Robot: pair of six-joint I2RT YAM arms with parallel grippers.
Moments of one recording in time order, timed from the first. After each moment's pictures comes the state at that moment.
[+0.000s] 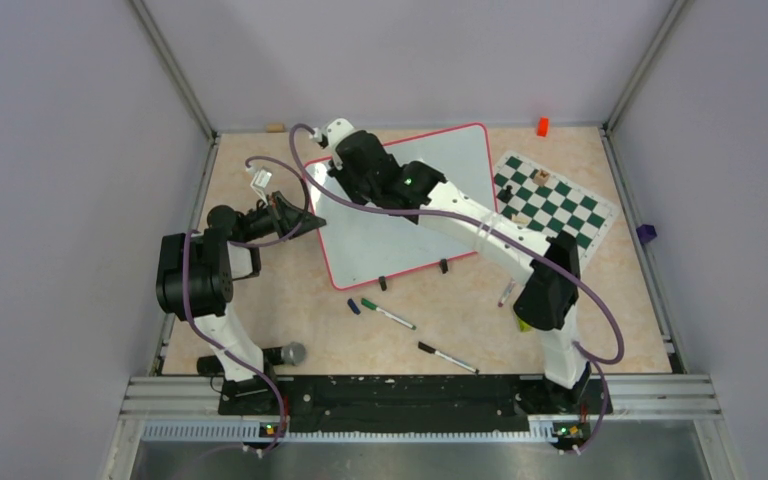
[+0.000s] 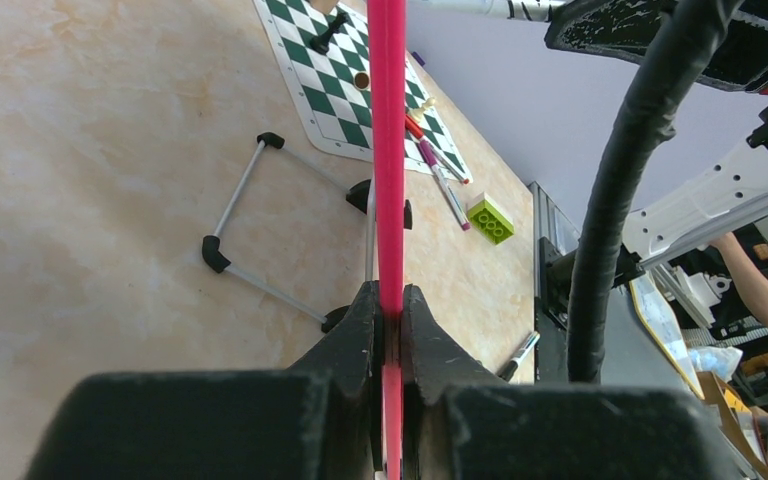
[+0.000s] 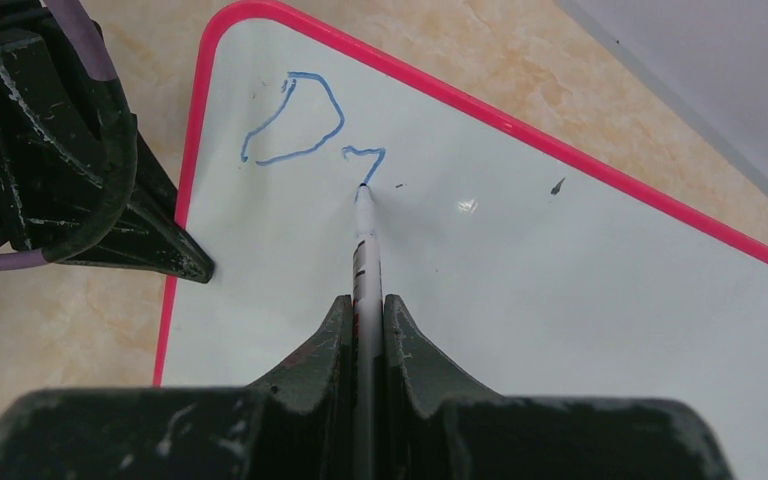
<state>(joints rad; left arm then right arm) 0.19 1.84 0.66 1.48 1.39 -1.02 0.95 2.00 2.06 -0.63 0.31 -0.01</state>
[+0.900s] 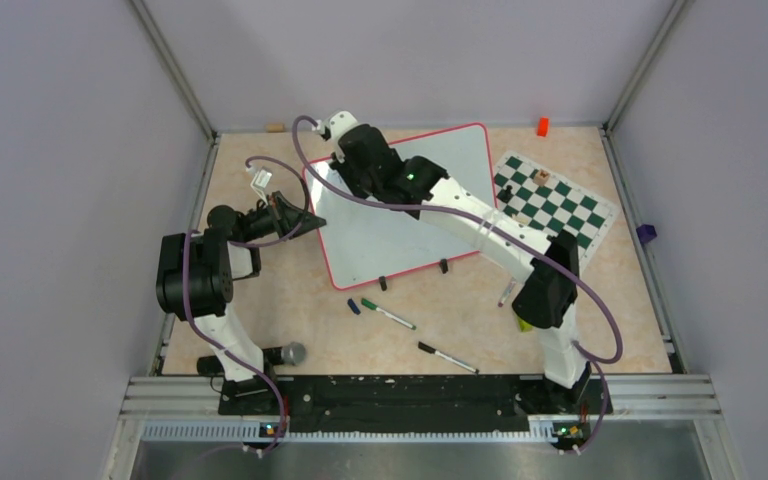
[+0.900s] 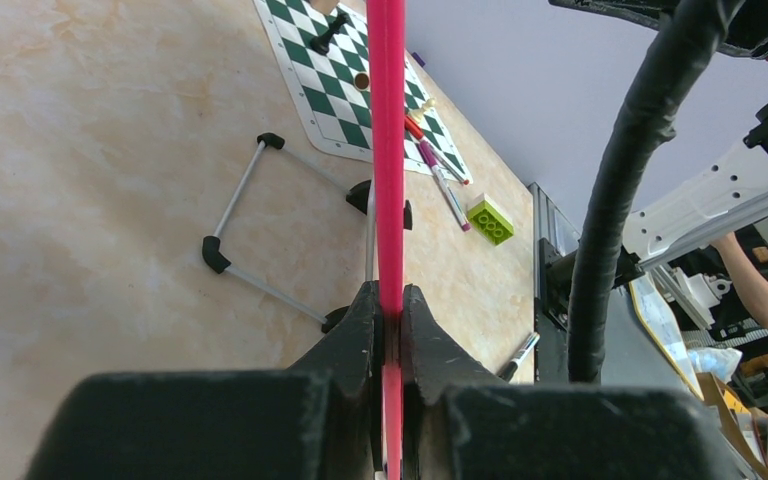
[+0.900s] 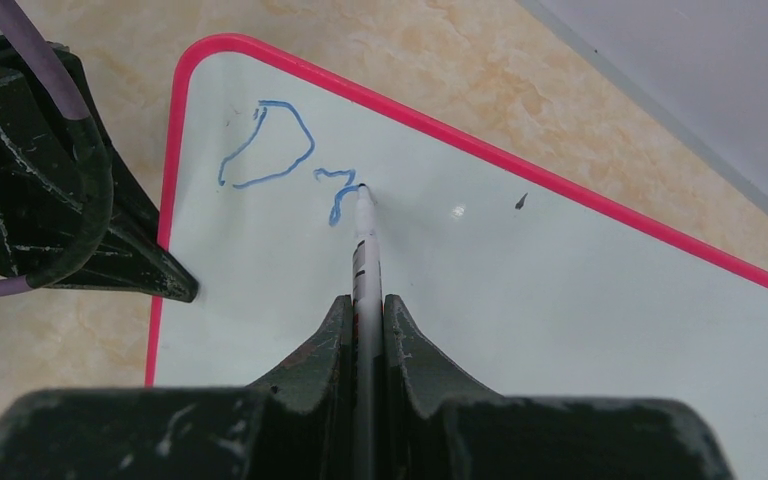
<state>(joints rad) 0.19 1.84 0.66 1.48 1.39 -1.02 0.94 2.02 2.10 -0.63 0.32 -0.02</state>
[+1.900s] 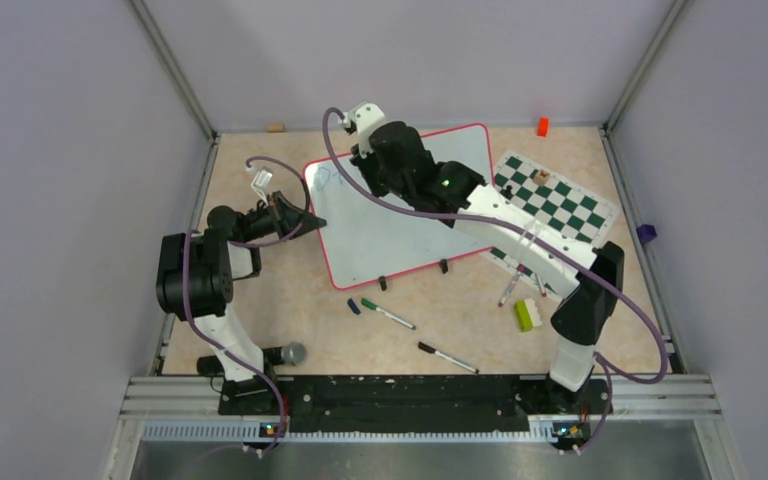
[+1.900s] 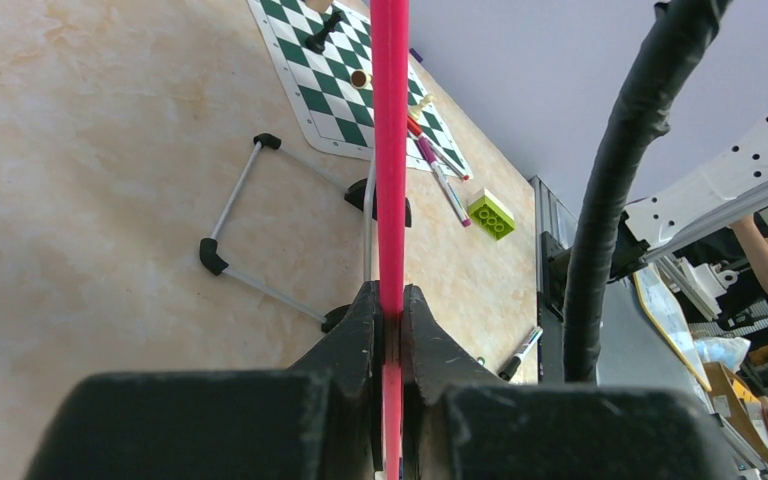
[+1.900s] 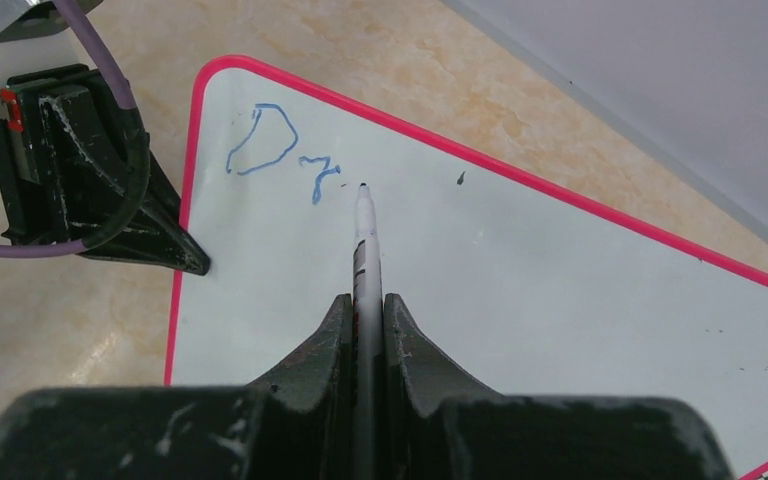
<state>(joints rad) 0.18 1.84 0.66 1.50 1.39 -1.02 0.92 1.79 1.88 -0.51 0.28 -0.02</state>
